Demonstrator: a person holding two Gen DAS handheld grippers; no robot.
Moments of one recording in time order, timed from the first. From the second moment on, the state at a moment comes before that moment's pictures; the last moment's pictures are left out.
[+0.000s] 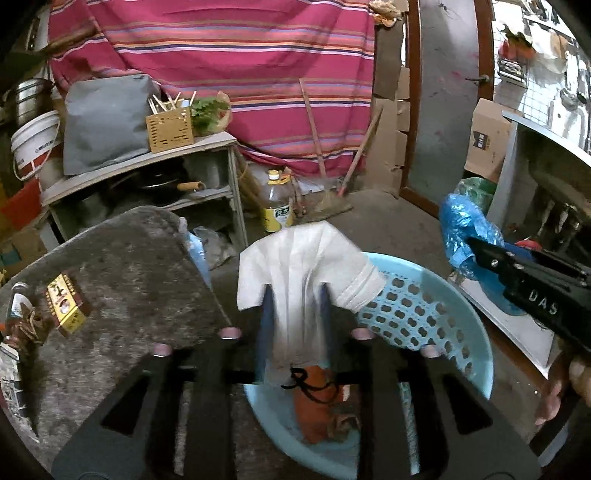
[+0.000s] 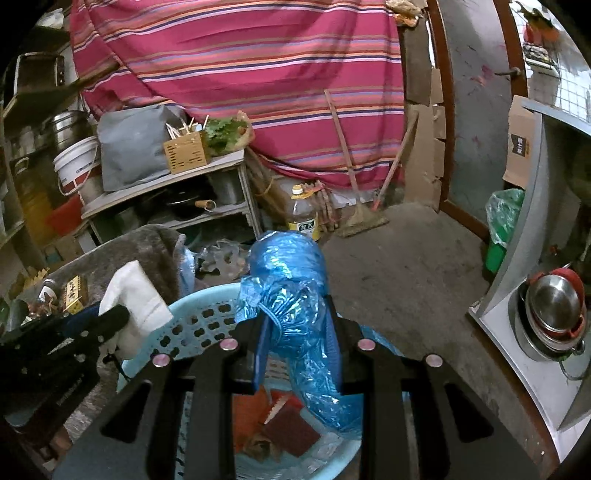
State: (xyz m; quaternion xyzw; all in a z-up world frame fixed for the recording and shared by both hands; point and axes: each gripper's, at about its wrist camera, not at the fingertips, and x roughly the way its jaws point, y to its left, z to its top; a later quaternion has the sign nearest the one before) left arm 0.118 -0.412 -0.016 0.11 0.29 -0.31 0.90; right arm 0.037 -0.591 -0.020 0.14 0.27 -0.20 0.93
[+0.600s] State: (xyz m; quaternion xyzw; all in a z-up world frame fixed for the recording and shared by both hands) left arm 0.114 -0.314 0.015 0.09 0.22 -0.20 0.95; right arm 0.074 -0.553 -0.037 0.13 0.32 -0.17 0.92
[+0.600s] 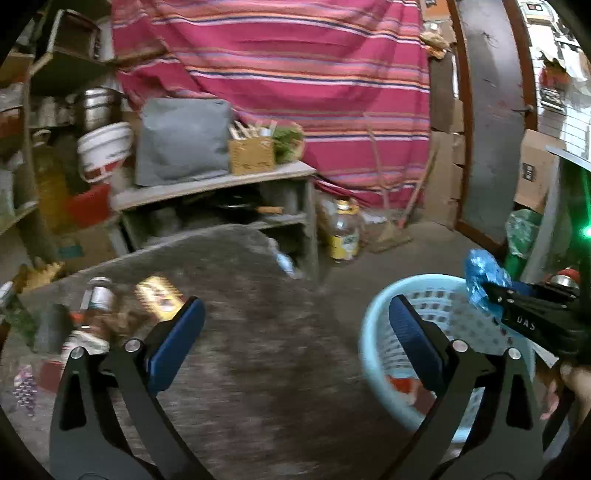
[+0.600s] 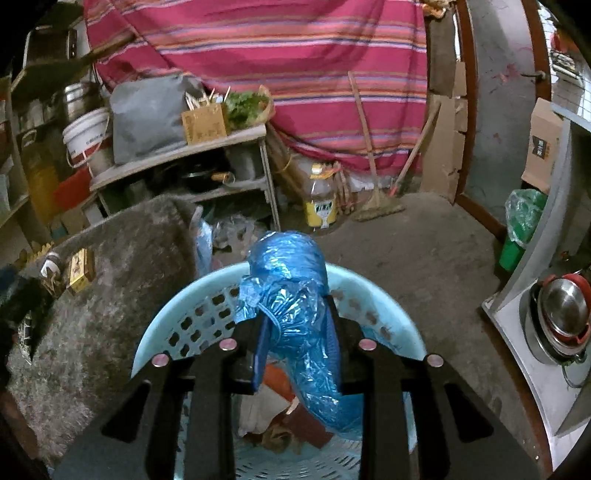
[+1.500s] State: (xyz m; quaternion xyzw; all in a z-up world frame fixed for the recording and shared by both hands) left arm 0.154 -0.054 0.017 0.04 0.22 0.01 0.97; right arm 0.146 -0.352 -0.013 0.05 0.28 -0.06 0.96
